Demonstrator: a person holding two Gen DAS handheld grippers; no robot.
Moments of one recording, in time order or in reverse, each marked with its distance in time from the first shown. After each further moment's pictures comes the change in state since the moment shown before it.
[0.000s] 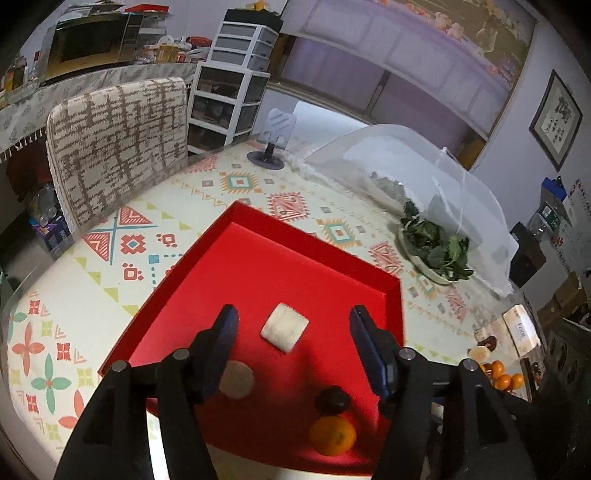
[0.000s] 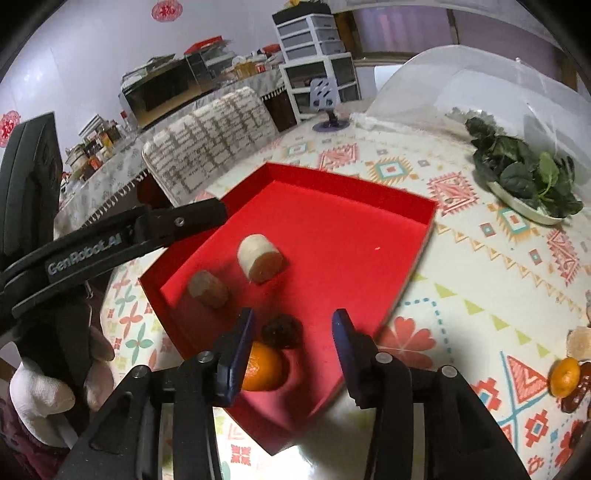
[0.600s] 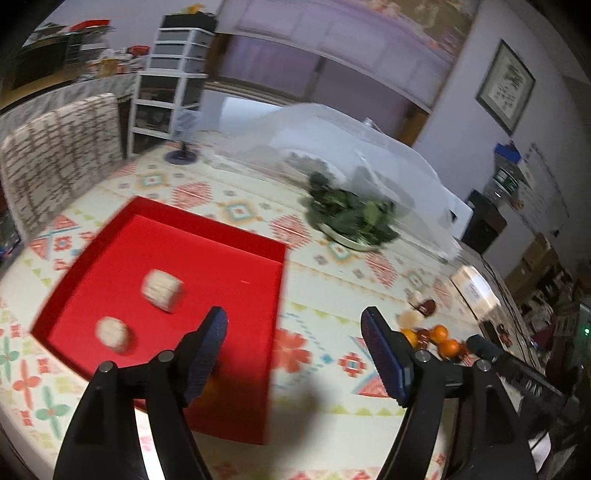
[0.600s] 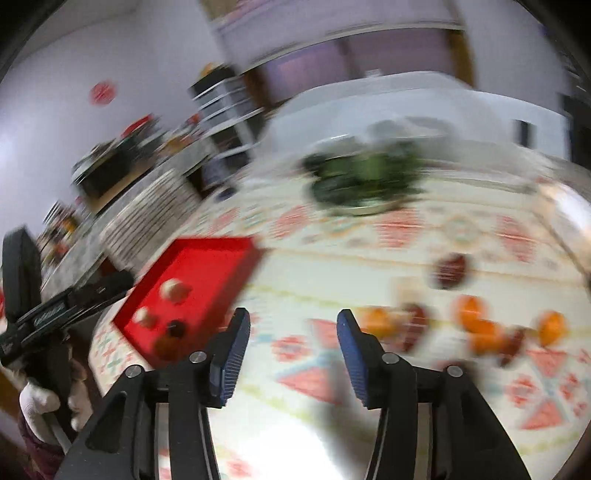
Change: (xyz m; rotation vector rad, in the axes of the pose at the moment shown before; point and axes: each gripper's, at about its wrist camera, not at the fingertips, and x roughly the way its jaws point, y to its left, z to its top) left arm -0.013 -0.107 -0.039 0.139 0.044 -0.162; right arm -0.169 -0.152 -0.068 0.287 -0.225 -0.215
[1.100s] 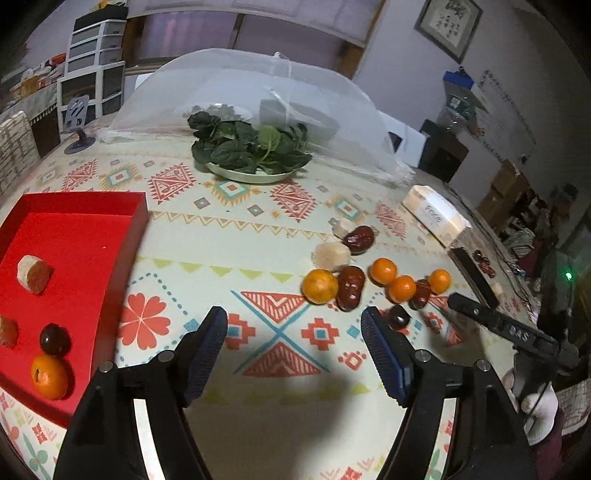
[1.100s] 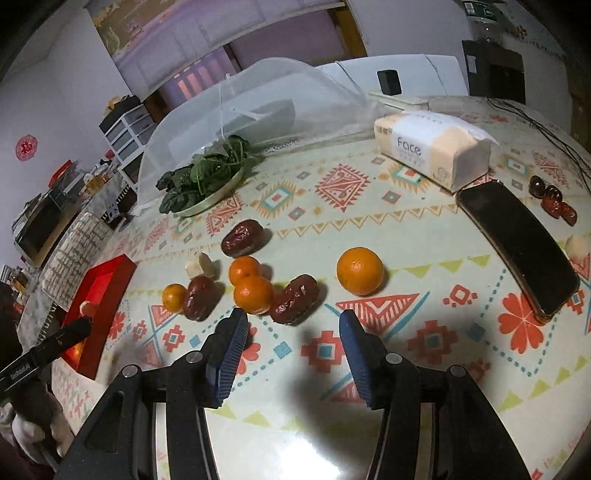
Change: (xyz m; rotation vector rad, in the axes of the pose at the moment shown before) left arm 0.073 -0.103 -0.042 0.189 0.159 -0.096; right arm -0.022 -0.133 -0.029 0.187 0.038 -0.145
